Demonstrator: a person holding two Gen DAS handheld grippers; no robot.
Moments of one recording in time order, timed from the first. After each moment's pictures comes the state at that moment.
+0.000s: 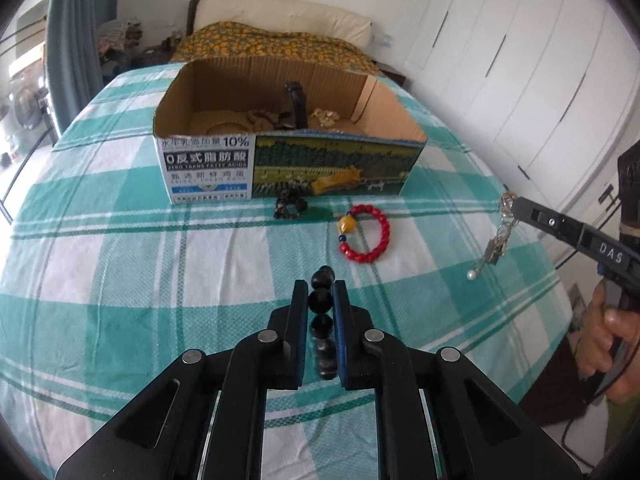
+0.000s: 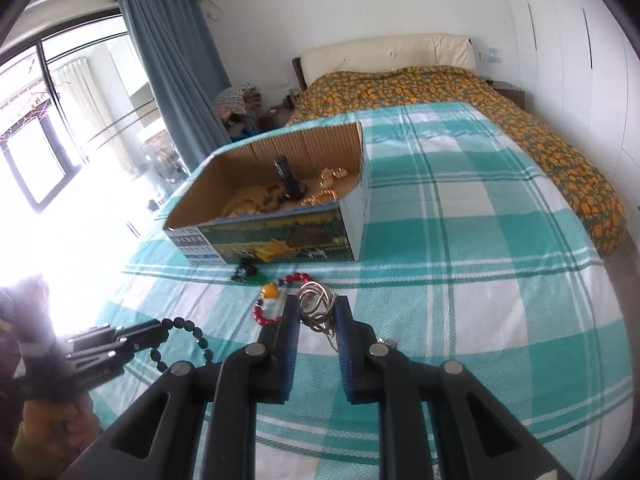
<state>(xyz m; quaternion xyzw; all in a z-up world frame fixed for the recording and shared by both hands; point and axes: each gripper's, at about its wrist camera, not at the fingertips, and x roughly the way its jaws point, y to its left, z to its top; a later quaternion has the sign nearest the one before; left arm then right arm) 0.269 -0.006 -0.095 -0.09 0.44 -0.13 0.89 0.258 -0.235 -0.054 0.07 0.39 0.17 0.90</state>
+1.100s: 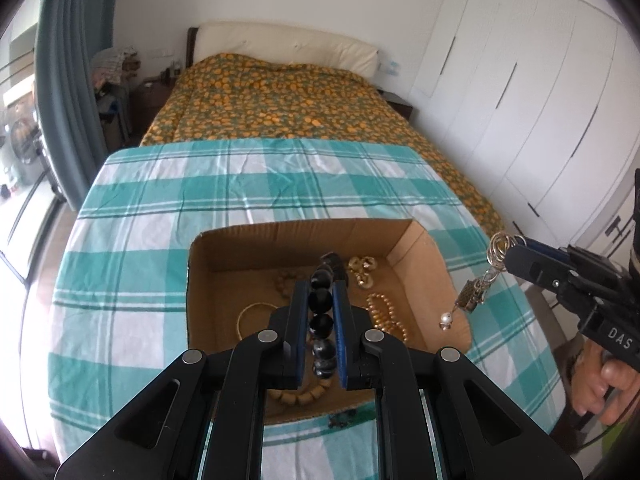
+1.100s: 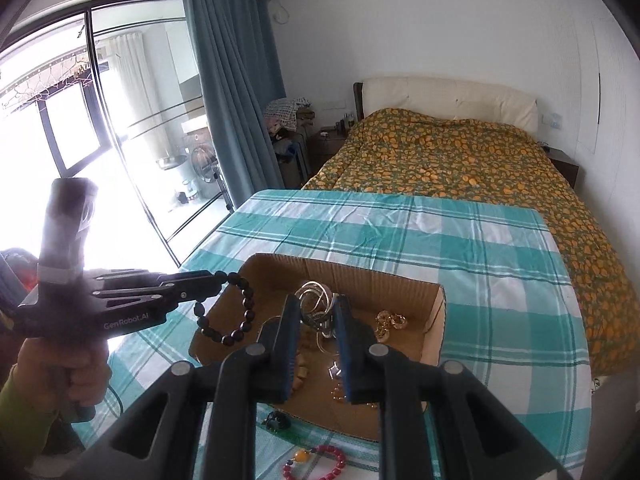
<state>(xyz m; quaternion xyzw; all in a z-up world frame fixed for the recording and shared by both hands) 0.465 0.042 -0.015 -0.07 0.41 -0.12 0.90 0.416 -0.144 0.042 -0.01 0.35 0.25 0.90</state>
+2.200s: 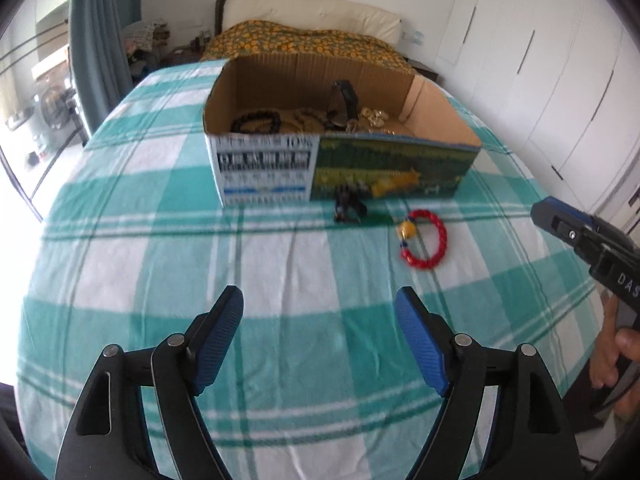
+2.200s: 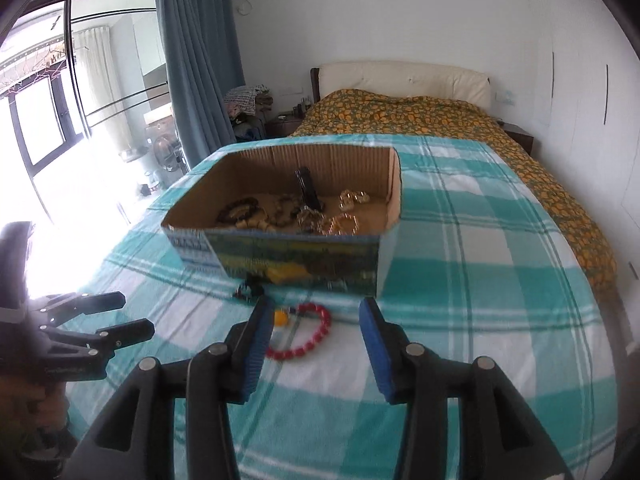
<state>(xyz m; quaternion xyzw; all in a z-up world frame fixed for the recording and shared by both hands) 0.276 0.015 -0.117 -0.06 0.45 -0.07 0.89 0.261 -0.186 -0.064 -0.01 0.36 0.16 0.92</state>
